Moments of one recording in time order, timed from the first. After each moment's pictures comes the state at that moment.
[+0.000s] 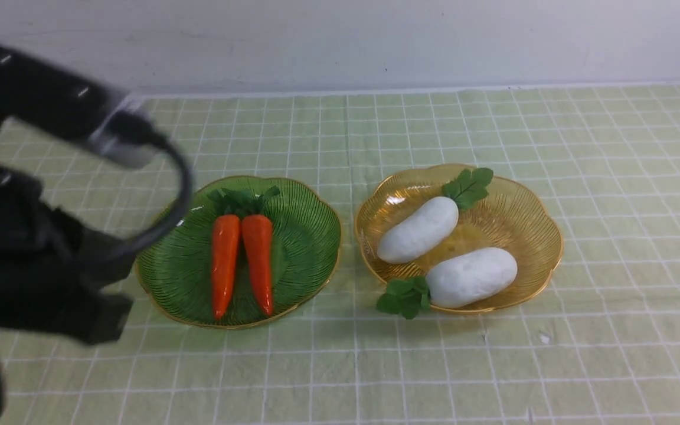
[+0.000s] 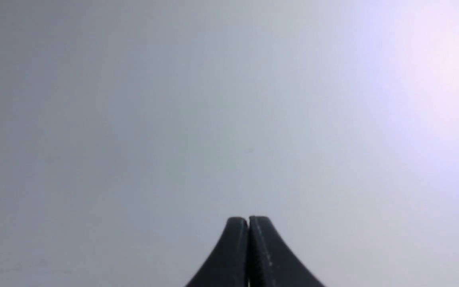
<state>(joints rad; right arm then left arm) 0.18 0.07 -0.34 -0.03 -0.04 0.18 -0.50 0.76 -0.90 0.04 0.89 -0.02</state>
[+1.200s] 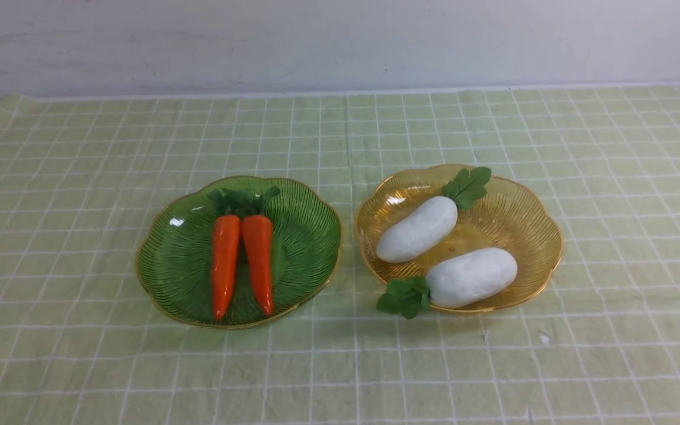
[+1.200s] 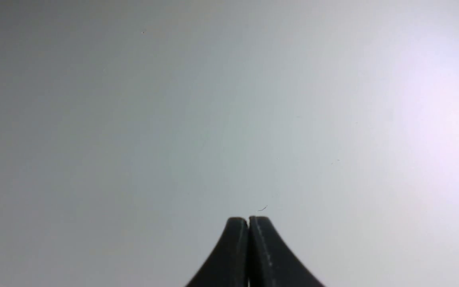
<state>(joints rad) 0.18 0.01 -0.28 -0.04 -0.18 0.18 -0.50 -0.02 -0.56 0.18 0.88 -0.26</state>
